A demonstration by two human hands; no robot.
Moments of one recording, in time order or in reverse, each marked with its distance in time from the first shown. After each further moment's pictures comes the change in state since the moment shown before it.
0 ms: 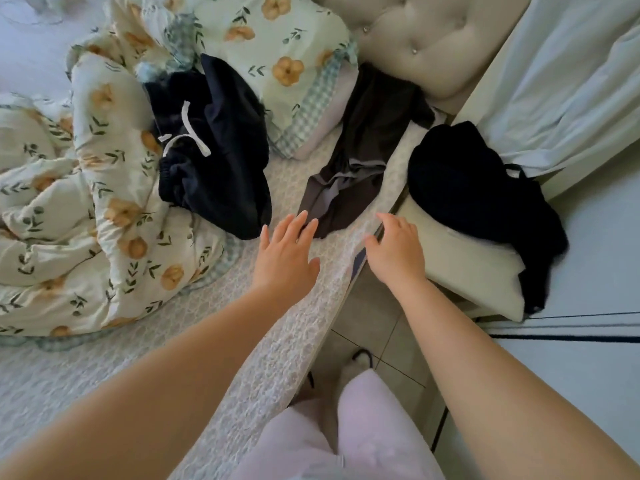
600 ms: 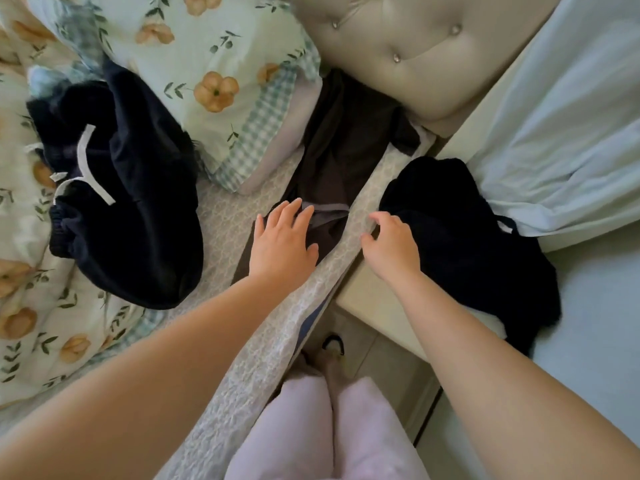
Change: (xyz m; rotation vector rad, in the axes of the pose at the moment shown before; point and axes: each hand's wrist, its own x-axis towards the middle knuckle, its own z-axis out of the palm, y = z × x) left_hand 0.256 0.091 0.011 -0.040 -0.031 -0.081; right_hand 0.253 0.095 -0.039 0.061 -0.178 0.072
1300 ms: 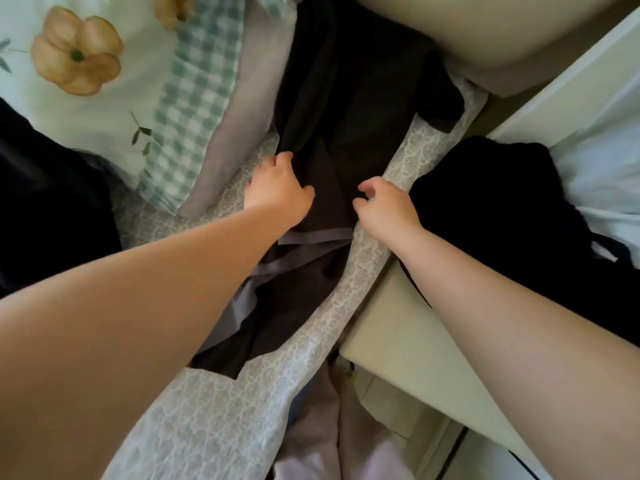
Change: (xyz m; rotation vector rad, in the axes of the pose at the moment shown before) left_hand 0.252 -0.027 0.103 -0.238 -0.192 -0.300; right_hand 0.226 0.042 0.077 0.105 -0.193 0.116
